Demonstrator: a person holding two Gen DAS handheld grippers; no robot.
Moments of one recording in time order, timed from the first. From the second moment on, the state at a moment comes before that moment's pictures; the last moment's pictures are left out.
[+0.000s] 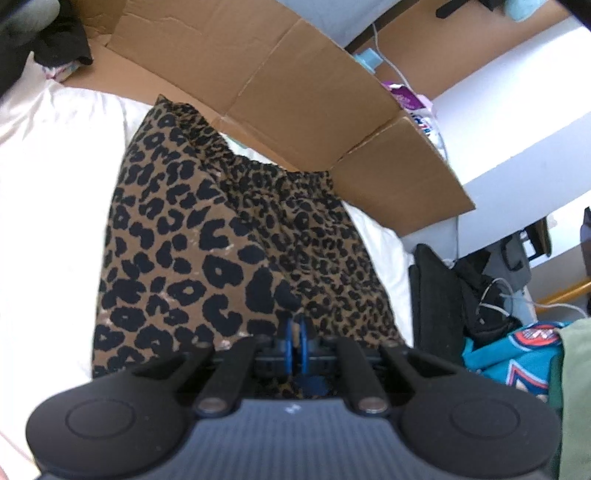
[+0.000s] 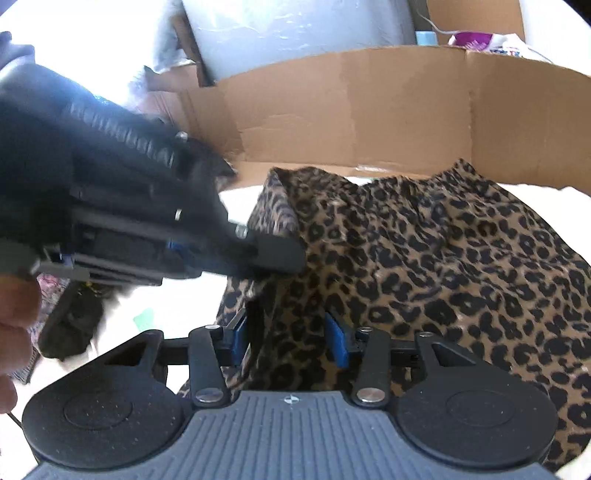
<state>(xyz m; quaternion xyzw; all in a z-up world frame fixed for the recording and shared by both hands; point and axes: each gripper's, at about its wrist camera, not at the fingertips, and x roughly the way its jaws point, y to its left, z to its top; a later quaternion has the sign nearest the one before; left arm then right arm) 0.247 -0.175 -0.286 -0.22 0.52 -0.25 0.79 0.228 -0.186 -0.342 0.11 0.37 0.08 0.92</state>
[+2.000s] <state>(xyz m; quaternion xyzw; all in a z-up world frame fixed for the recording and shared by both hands) 0.269 -0.011 -0.363 -0.14 0.58 -0.21 0.77 0.175 -0.419 -0.362 0.24 0.37 -0.13 0.89</state>
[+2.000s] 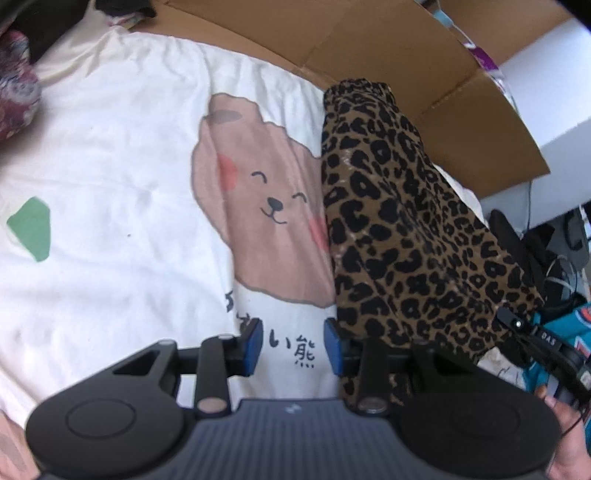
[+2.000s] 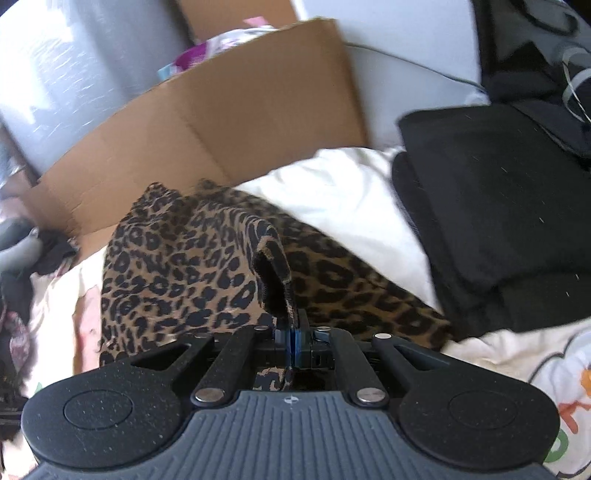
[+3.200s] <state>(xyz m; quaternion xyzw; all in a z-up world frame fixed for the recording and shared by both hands) 0.309 -0.051 -0.329 0.06 0.62 -0.23 0.75 0.107 -0.471 -0.423 0.47 0.28 -0.20 0.81</state>
